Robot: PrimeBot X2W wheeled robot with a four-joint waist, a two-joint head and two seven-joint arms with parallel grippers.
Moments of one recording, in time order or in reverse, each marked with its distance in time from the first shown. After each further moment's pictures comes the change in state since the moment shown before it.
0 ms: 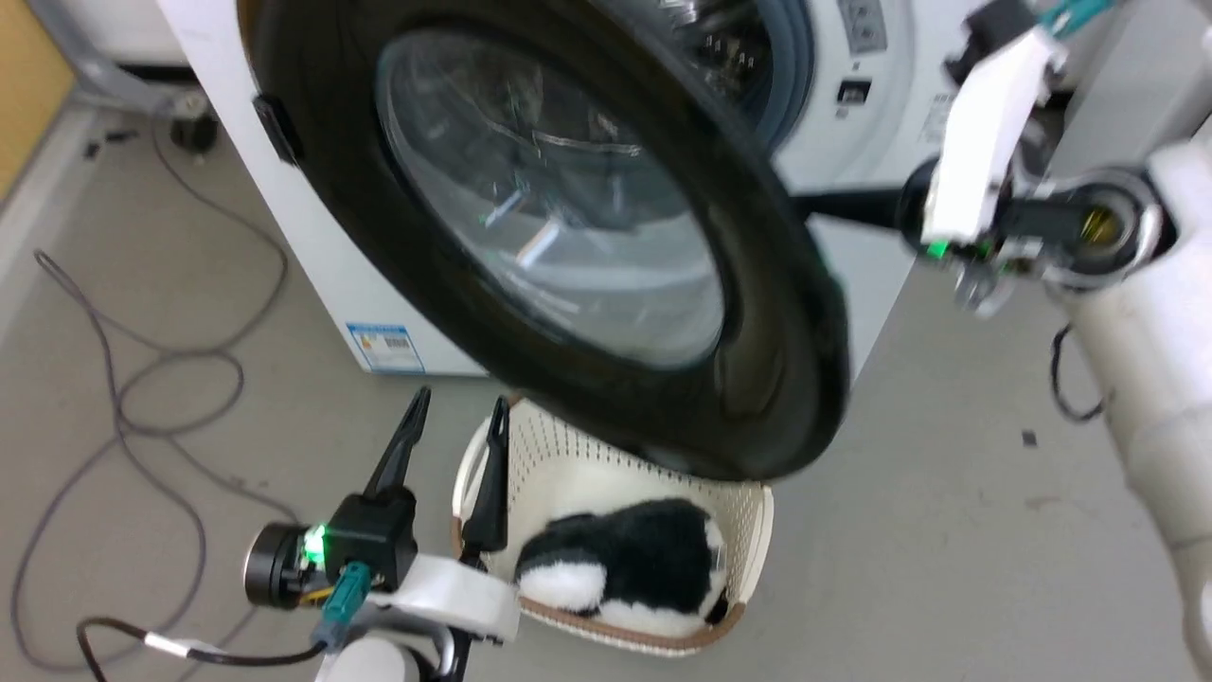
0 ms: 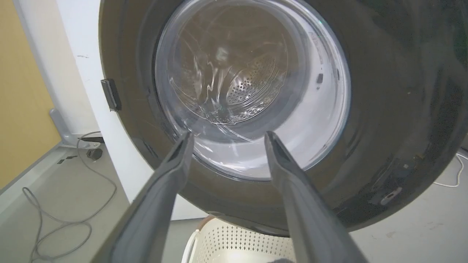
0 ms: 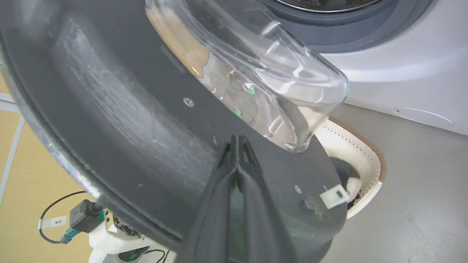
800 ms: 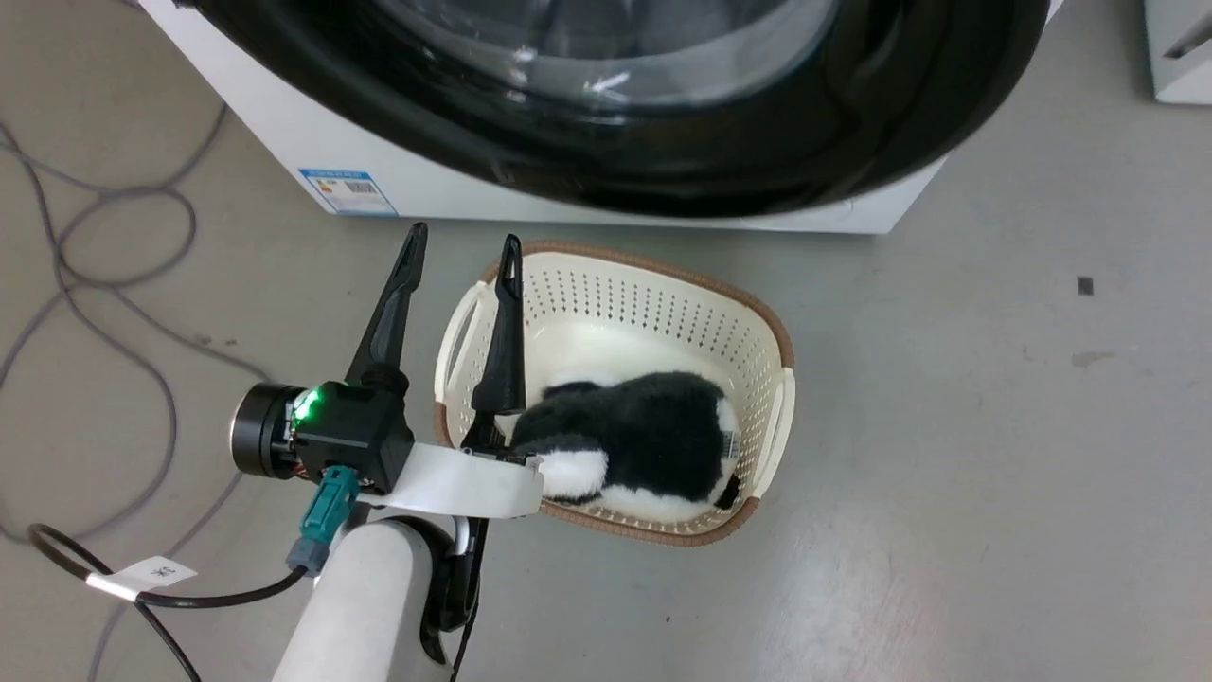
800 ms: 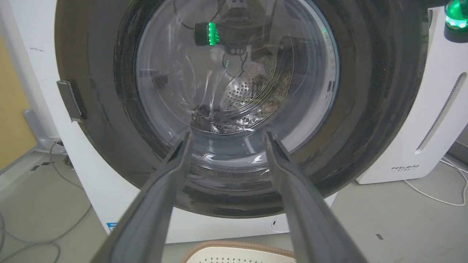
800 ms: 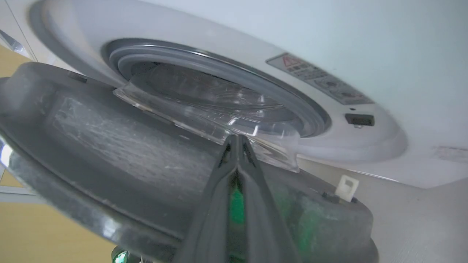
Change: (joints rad) left arm -0.175 -0.023 -0.015 -0.118 -0.009 0.029 0.000; right arm -0.463 -0.015 -0.055 0.272 -0.086 0.000 -0.133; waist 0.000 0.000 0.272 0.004
